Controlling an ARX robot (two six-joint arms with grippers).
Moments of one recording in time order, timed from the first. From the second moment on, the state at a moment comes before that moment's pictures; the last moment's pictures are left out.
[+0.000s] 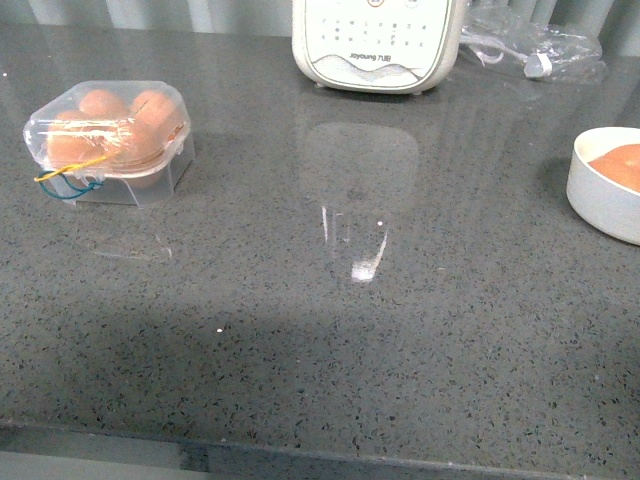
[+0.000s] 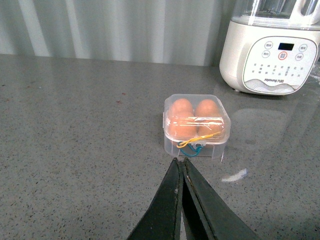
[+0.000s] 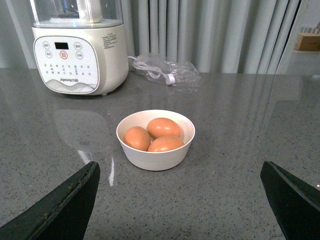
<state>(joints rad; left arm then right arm) 0.00 0.19 0.03 0.19 0.00 0.00 0.00 0.00 0.01 0.00 0.00 -0.01</state>
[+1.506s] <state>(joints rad) 0.00 0.00 0.03 0.00 0.00 0.00 0.00 0.00 0.01 0.00 0.00 -0.01</state>
